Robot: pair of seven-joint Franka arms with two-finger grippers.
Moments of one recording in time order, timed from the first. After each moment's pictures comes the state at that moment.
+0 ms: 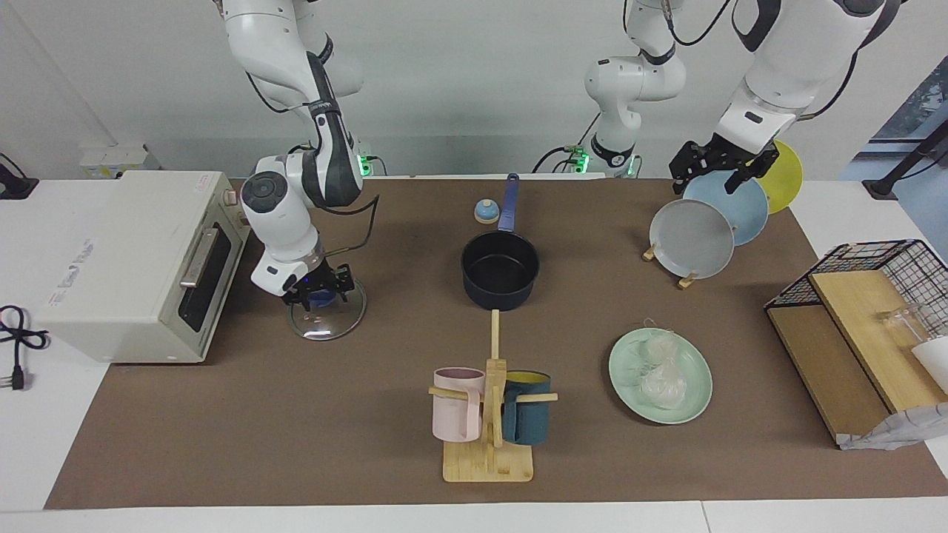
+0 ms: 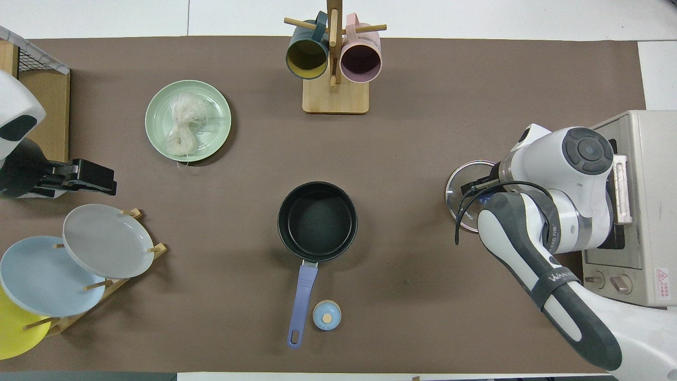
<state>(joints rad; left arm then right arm) -0.06 -0.07 -0.09 -1.65 -0.03 1.50 -0.09 0.14 0.17 -0.02 -2.15 0.04 2.32 -0.15</state>
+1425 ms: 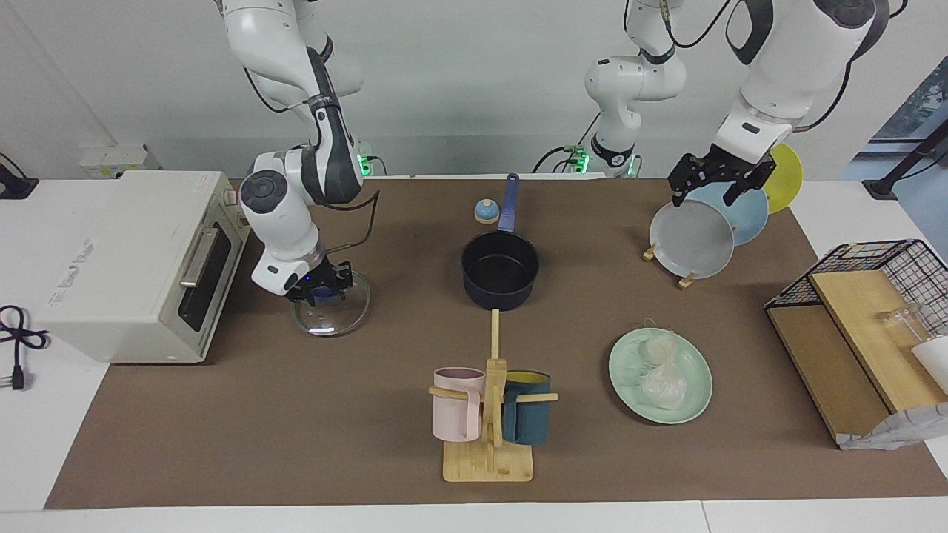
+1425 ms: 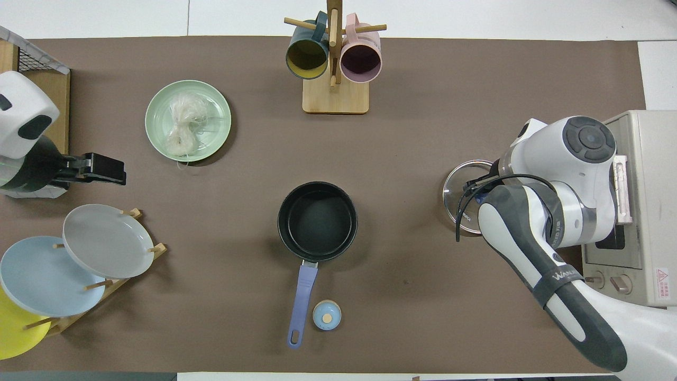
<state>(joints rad) -0.06 -0.07 -0.09 -1.76 -0.03 1.68 -0.10 0.15 0.17 -0.02 -2.09 0.04 2.21 -0.15</state>
